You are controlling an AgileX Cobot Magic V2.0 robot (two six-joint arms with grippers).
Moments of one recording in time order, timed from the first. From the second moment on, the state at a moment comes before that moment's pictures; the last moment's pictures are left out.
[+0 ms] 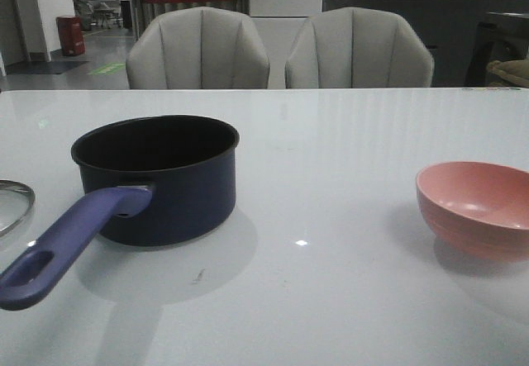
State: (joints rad) left arm 0.11 1.99 -1.53 -0.10 1.08 -0.17; right arm 0.35 0.36 -0.18 0.13 0.00 -0.13
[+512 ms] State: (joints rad) left arm 0.11 2.03 -1.54 -0.12 1.13 -0.17; right arm 0.35 0.36 -0.18 0.13 0.00 -0.13
